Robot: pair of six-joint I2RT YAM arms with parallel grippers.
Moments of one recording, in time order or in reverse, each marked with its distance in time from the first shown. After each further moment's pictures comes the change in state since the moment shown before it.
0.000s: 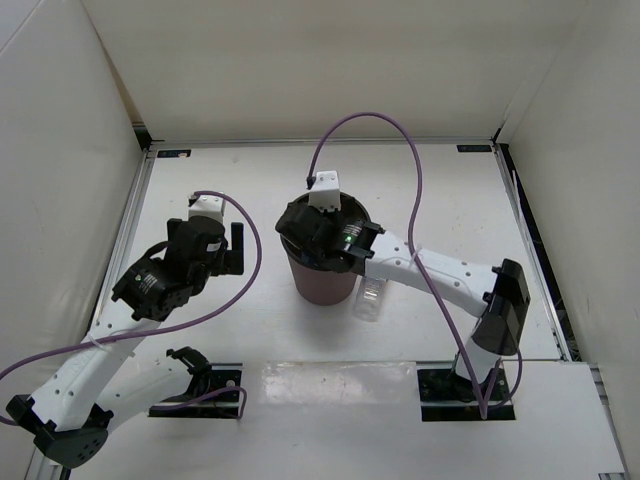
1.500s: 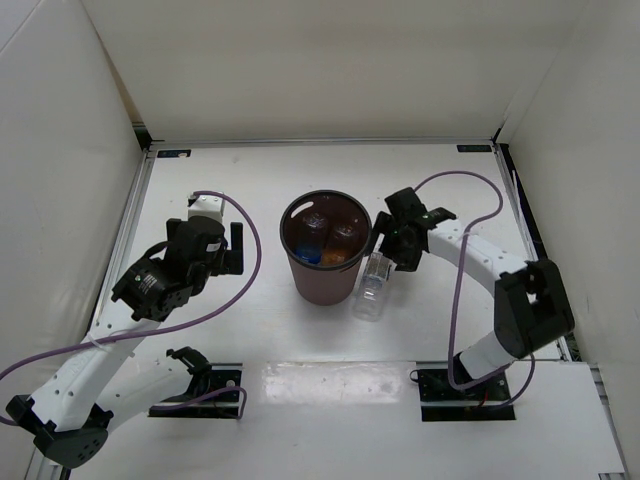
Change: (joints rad) left arm 0.000 -0.001 0.000 0.000 -0.007 0.000; right arm -0.657 -0.193 -0.570 0.140 -0.840 0.118
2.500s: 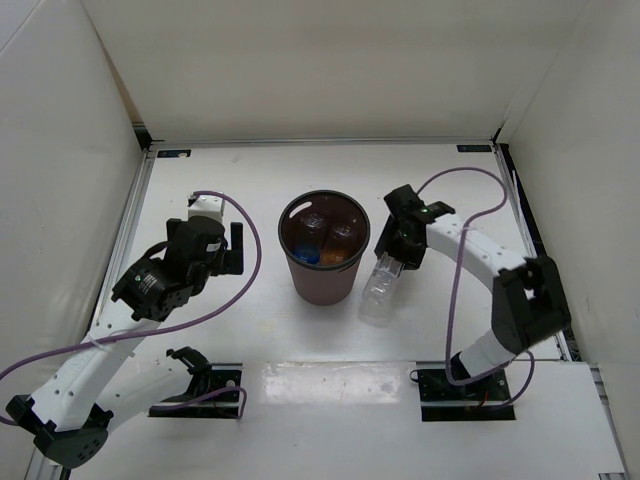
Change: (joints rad) left arm 0.000 0.000 0.000 0.000 0.000 0.000; right arm 0.001 0.079 0.072 -0.128 0.106 0.019
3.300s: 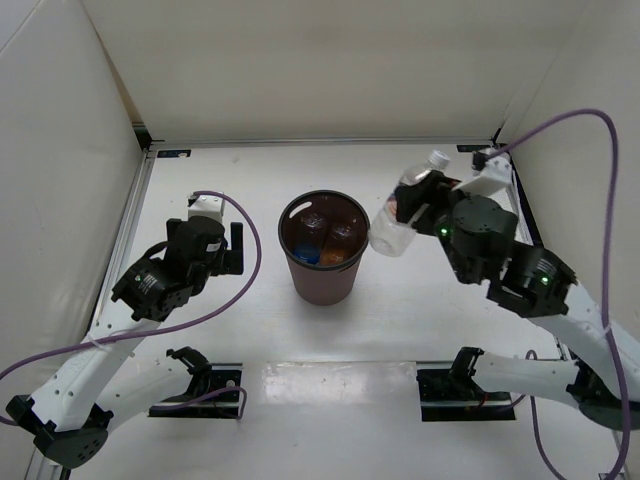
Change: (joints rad) left arm 0.000 0.000 0.000 0.000 0.001 0.000; right arm 0.500 -0.644 0.290 0.034 0.674 -0.173
